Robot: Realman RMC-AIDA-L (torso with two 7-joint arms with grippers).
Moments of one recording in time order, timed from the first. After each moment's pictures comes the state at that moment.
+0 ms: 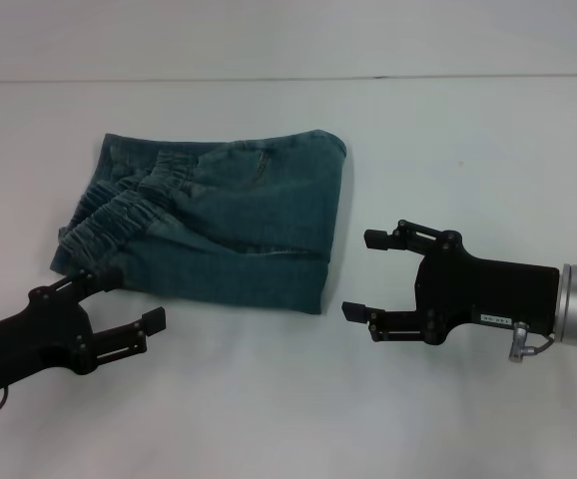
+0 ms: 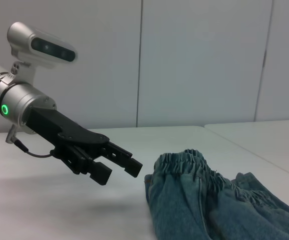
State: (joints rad) left arm -0.27 -2.13 0.59 0.62 1.91 1.53 -1.19; right arm 0.40 2.09 -1.14 -0.60 -1.58 -1.37 0.94
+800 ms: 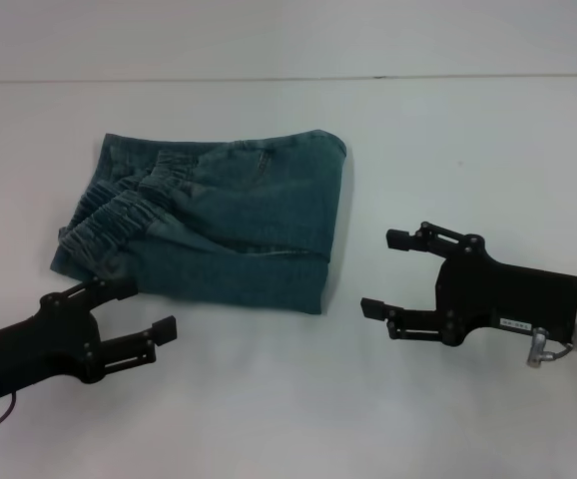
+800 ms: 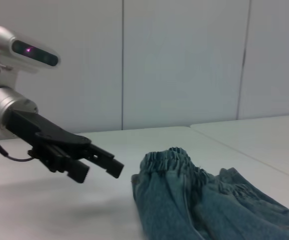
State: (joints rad) left arm -0.28 -2.13 0.60 0.63 1.94 1.58 -1.23; right arm 0.36 2.09 -1.10 -0.58 -1.57 -1.38 0.93
